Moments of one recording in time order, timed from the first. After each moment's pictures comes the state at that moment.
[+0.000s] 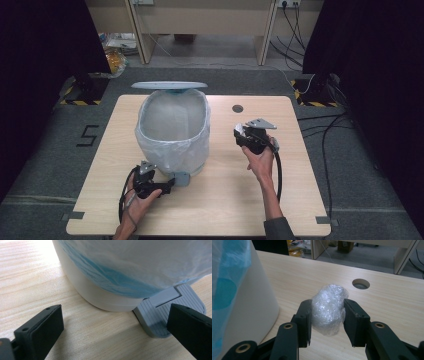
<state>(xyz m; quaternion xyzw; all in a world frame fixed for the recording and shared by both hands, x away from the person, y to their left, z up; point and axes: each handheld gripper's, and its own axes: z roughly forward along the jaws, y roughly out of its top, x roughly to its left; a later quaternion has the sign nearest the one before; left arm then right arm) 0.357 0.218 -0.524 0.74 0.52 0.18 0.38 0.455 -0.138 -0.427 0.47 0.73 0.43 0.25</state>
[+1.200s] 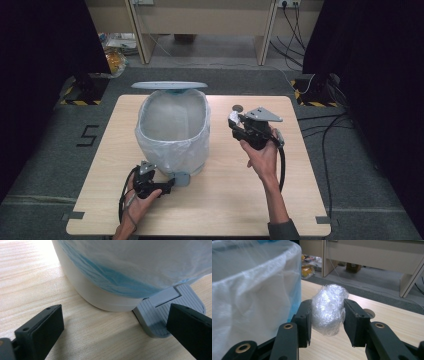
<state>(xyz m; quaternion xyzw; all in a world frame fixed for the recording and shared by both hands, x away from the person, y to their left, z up) 0.357 0.218 -0.524 0.74 0.52 0.18 0.38 0.419 -0.121 -0.345 0.41 0.73 0.48 0.27</state>
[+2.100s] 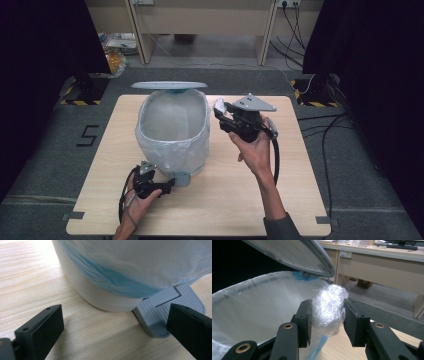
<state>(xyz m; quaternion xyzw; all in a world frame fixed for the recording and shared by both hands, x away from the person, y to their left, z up) 0.357 0.218 -0.524 0.74 0.52 0.18 0.38 0.407 -0.087 -0.295 0.36 0.73 0.52 0.26</state>
